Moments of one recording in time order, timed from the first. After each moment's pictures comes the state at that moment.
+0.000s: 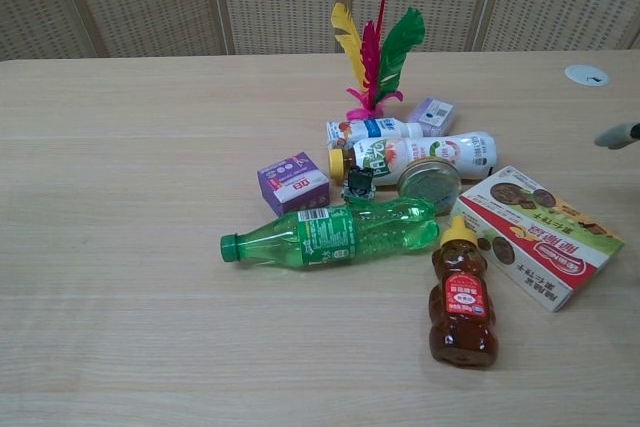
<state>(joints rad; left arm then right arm) -0.15 -0.91 0.01 -1.81 1.53 1.33 -0.17 0.38 -1.28 0.05 -1.69 -1.18 1.09 -0.42</state>
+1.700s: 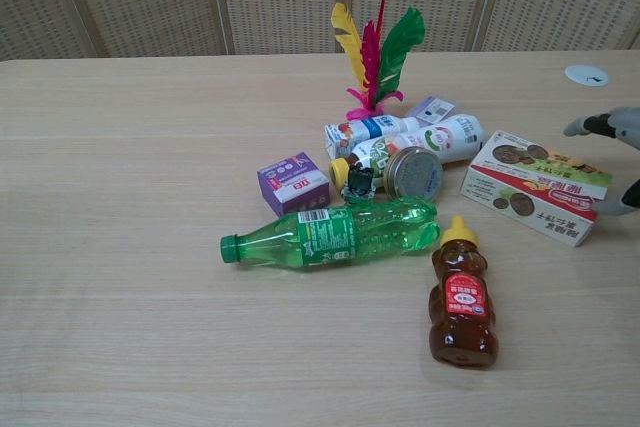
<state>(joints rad) -0.14 -0.92 0.02 -1.76 1.51 1.33 -0.21 0.54 -1.46 0.14 -1.42 -0.91 1.00 -0.60</state>
